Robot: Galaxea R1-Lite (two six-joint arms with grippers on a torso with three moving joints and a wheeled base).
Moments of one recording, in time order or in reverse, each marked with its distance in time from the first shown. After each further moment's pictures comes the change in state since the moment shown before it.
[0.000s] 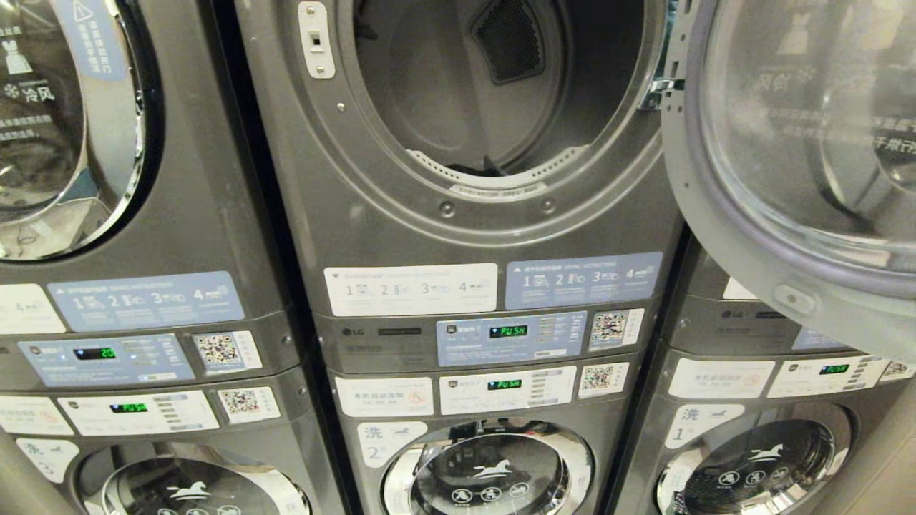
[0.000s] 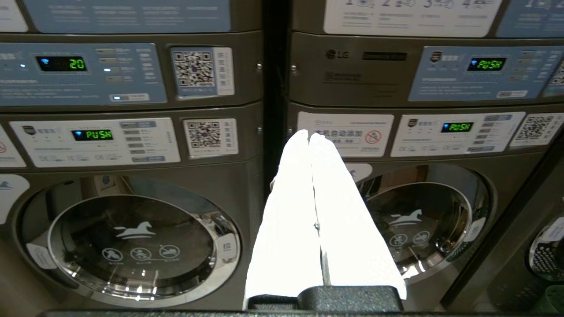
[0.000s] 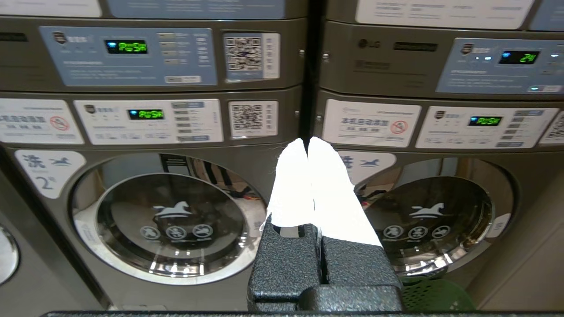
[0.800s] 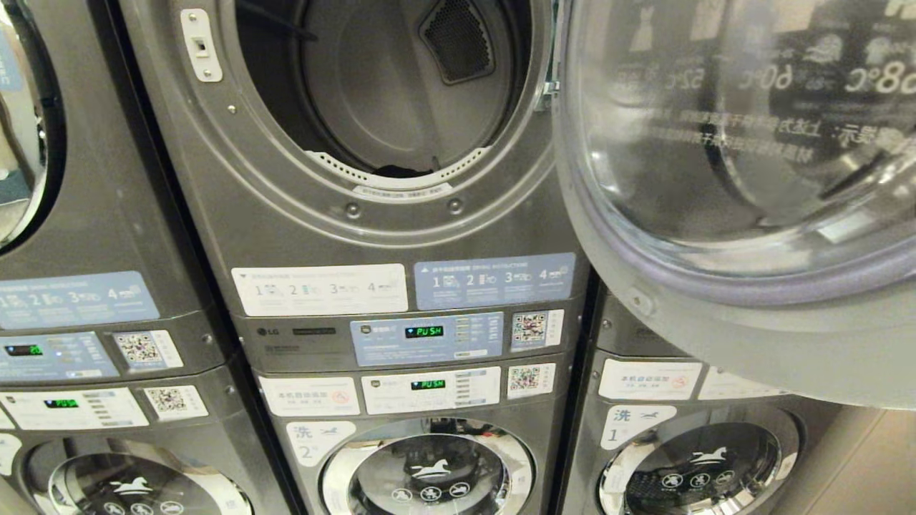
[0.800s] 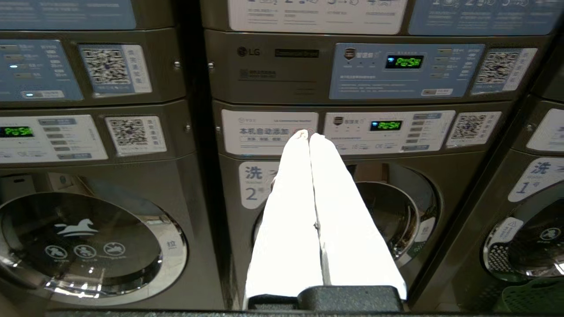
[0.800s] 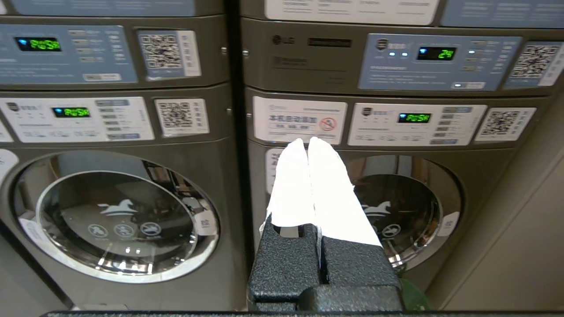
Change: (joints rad) left arm 0.000 0.000 0.000 0.000 0.001 0.000; right arm 0.000 0.000 0.000 0.000 -0.002 0.004
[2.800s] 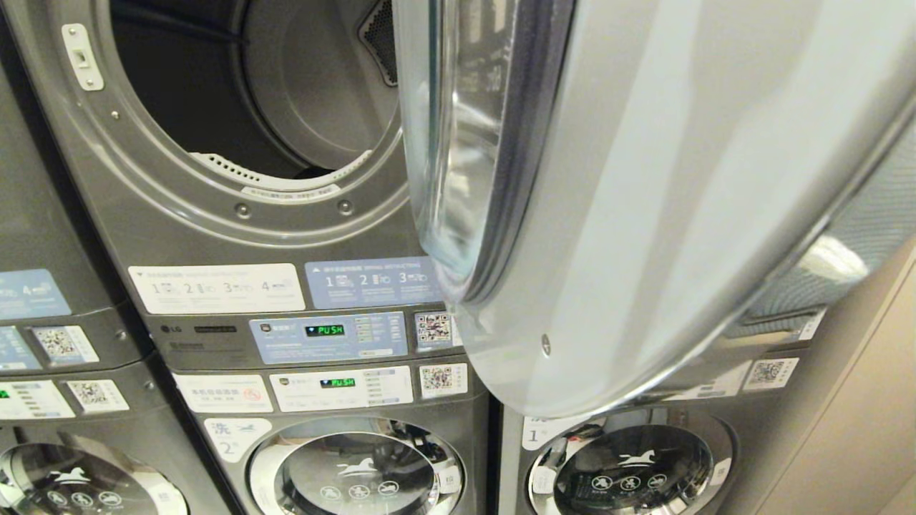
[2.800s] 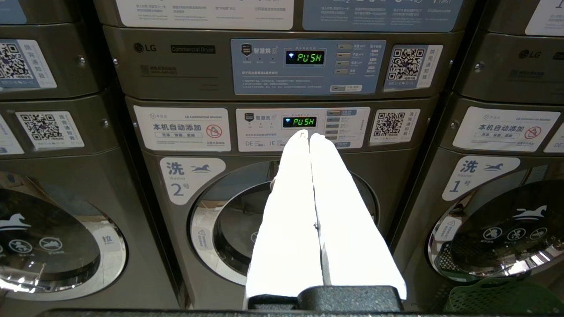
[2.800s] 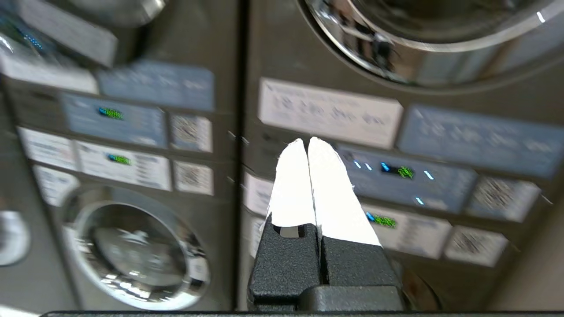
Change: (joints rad) left arm 0.000 0.000 0.000 0.000 0.000 0.000; right arm 0.002 0.212 -0.397 0.001 0.270 -0.009
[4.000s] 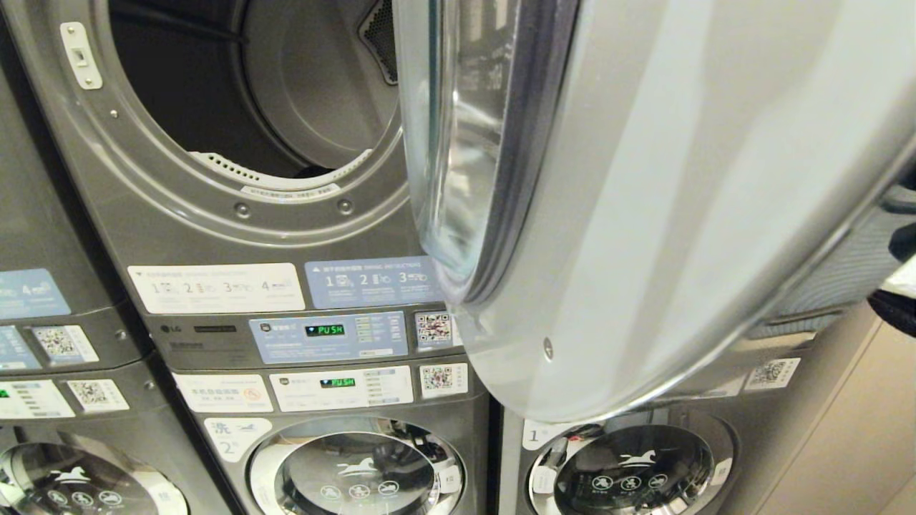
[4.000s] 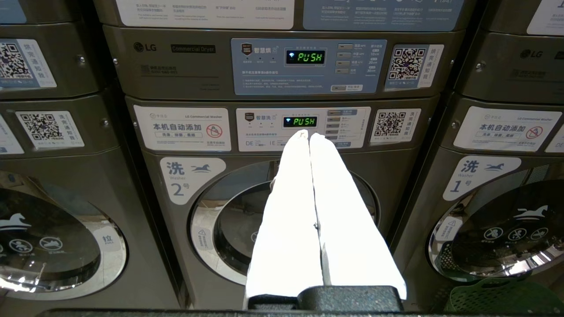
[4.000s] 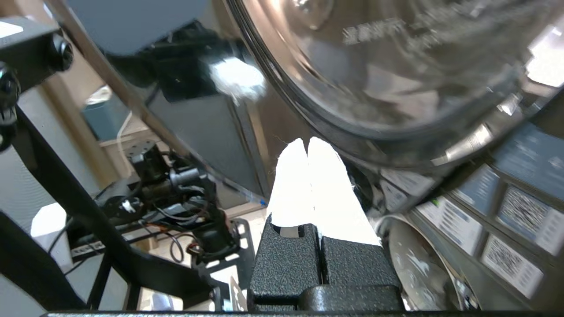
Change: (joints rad) left arm 0.000 0.000 0.000 0.000 0.000 0.000; right arm 0.580 0.933 -0.465 -0.453 0.417 0.335
